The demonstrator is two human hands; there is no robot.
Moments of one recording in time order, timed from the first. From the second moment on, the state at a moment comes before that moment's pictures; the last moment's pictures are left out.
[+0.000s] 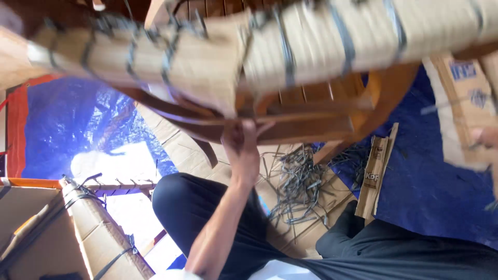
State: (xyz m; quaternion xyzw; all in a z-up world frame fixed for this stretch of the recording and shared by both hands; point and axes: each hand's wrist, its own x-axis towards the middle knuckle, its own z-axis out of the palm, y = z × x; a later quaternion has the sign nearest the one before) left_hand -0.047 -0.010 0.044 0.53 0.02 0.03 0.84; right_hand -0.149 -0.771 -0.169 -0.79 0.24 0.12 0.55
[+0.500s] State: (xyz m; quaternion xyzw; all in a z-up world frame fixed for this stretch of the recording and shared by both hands) left_hand -0.097 -0.025 0.126 0.54 -0.03 0.10 0.84; right_hand -0.172 -0.548 -0.222 -0.86 0.35 0.19 0.32
